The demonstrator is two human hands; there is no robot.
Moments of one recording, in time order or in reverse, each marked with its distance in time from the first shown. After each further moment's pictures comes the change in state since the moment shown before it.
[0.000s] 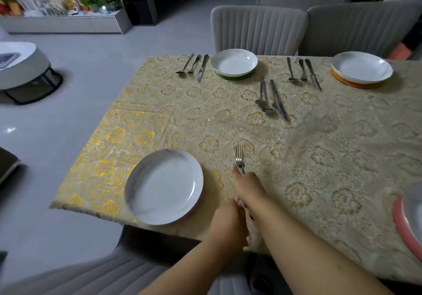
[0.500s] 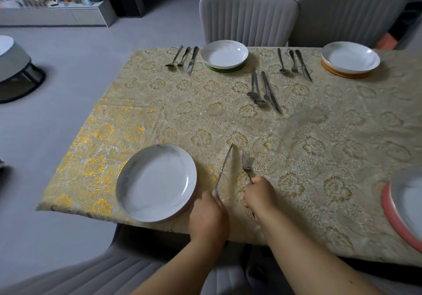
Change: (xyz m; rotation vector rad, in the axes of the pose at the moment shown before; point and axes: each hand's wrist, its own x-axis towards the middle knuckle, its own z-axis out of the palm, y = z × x) left_hand 0.011 -0.027 0.007 0.129 0.341 -0.153; right_hand 0.004 0.055 -0.006 -0.001 0.191 0.004
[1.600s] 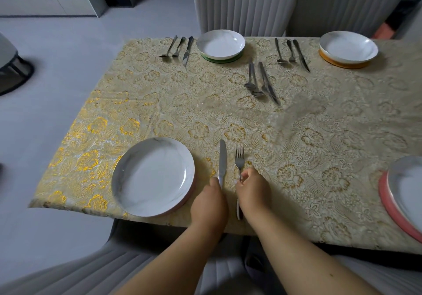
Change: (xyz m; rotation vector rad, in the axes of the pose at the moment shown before) left_hand 0.021 0.001 0.010 0.237 -0.123 0.200; right_hand -0.018 0.000 0.009 -0.161 0.122 -0.206
